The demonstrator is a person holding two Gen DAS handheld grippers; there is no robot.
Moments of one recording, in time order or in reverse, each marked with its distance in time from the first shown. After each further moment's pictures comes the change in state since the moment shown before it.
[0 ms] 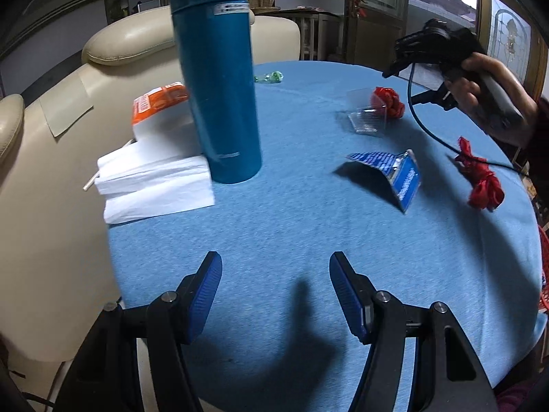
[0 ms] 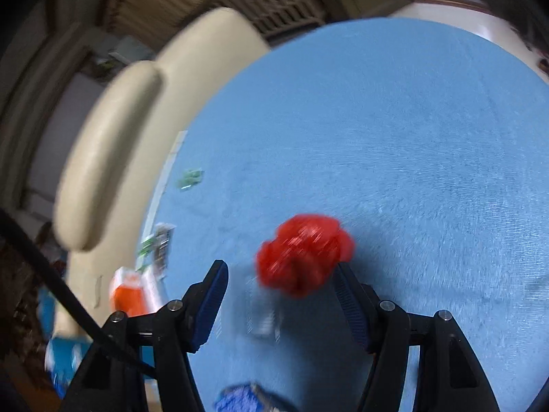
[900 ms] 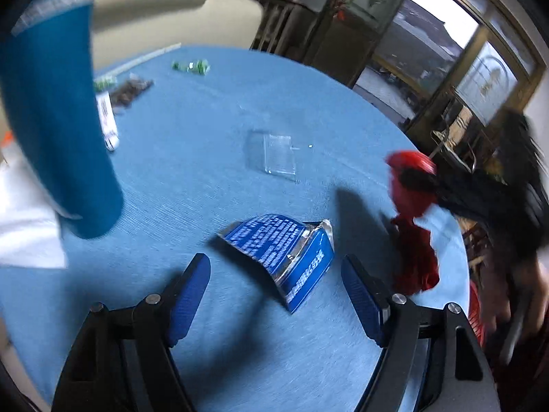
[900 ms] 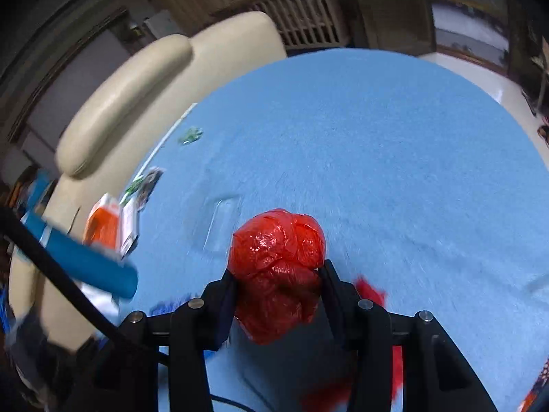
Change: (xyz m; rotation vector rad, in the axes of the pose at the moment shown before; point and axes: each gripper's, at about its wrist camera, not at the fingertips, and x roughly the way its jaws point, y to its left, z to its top) left arm 0.069 -0.053 0.089 -0.178 0.105 -0.343; right arm -0.075 -0.025 -0.092 -0.290 -0.093 -0.052
